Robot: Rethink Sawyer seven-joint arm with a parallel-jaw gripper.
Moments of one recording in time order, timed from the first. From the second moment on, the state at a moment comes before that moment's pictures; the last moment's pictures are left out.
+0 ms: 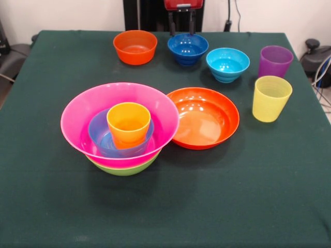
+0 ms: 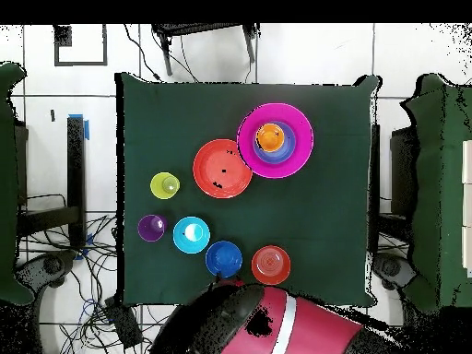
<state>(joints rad) -0.37 -0.40 -0.10 2.33 -0.45 -0.65 1.76</state>
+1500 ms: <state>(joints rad) -0.43 -0.40 -0.09 2.24 -0.46 -0.63 1.76</state>
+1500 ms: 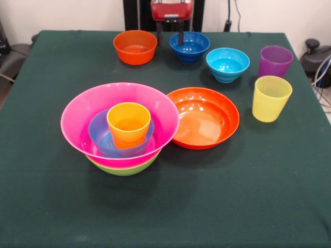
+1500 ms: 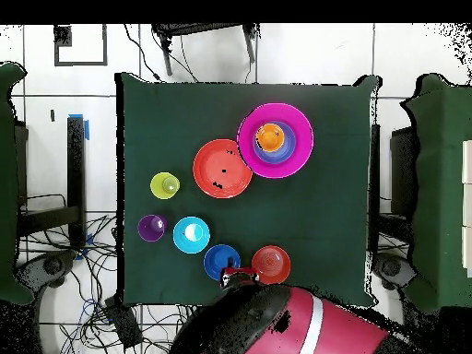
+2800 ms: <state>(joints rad) -0.40 -0.40 -0.10 2.21 -0.46 -0.63 1.76</state>
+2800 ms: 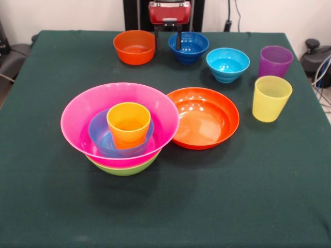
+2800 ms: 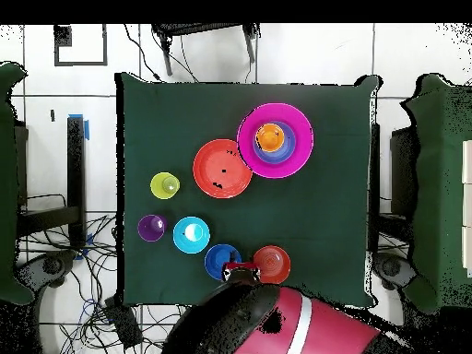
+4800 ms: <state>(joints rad) -0.30 -0.28 -0.19 2.21 -0.46 -0.96 1.76</state>
